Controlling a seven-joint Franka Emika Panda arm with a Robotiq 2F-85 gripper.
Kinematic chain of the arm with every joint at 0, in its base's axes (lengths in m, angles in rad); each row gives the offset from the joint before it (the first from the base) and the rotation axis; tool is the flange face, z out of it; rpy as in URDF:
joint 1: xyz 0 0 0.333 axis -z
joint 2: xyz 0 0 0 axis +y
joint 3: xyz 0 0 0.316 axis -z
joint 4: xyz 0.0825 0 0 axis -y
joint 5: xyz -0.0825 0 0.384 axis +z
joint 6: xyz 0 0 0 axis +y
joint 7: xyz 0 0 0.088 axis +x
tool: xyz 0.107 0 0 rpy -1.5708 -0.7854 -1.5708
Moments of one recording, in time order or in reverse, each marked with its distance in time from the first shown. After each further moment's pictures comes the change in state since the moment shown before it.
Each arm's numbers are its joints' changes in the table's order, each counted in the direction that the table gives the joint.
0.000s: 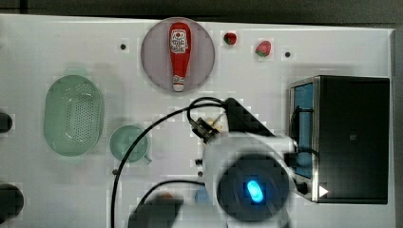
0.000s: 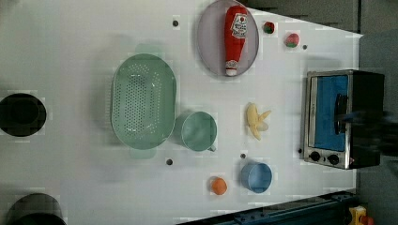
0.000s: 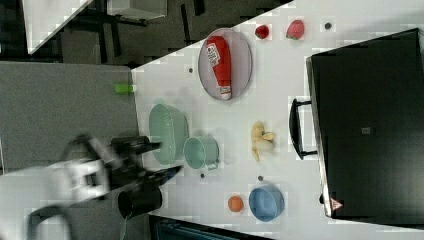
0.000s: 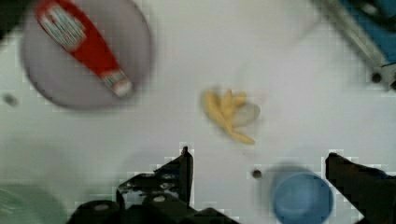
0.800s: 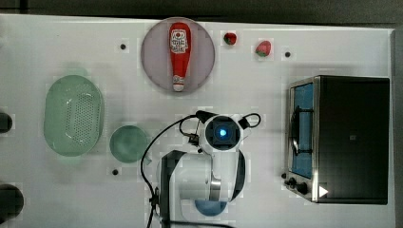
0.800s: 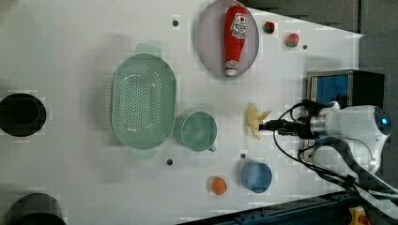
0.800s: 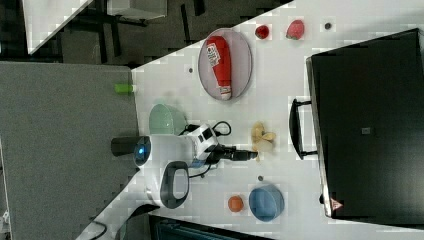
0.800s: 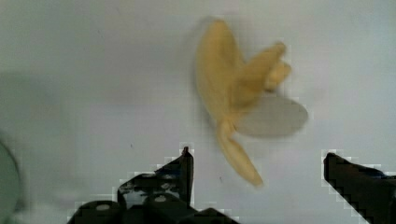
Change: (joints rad) arm 0.012 0.490 -0.014 -0.199 0.004 -0.560 -0.488
